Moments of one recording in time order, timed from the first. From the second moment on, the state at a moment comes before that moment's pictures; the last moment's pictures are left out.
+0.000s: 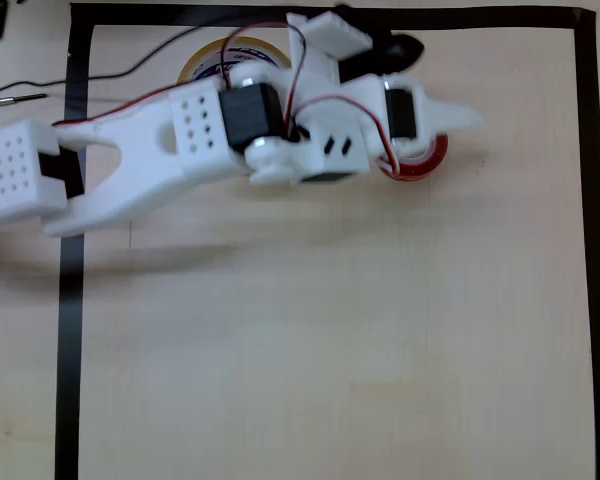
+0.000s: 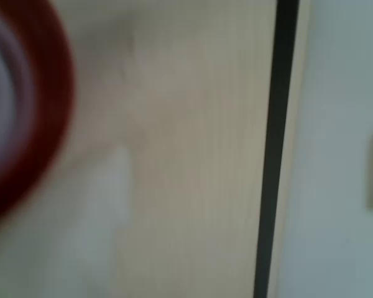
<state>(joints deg) -13.1 19.0 1.6 59.2 7.6</state>
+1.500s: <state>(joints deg) -10.1 9.4 -7.7 65.1 11.8</state>
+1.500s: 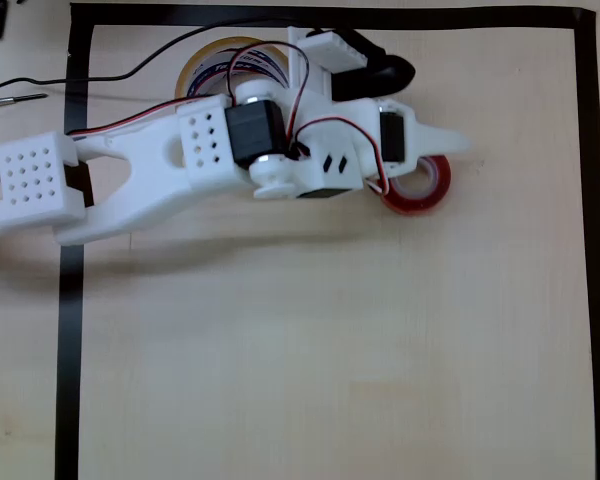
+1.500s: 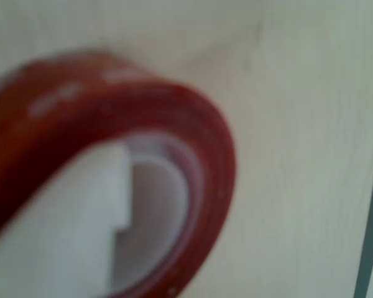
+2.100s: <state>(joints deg) -2.8 10.4 -9.5 74.3 11.7</state>
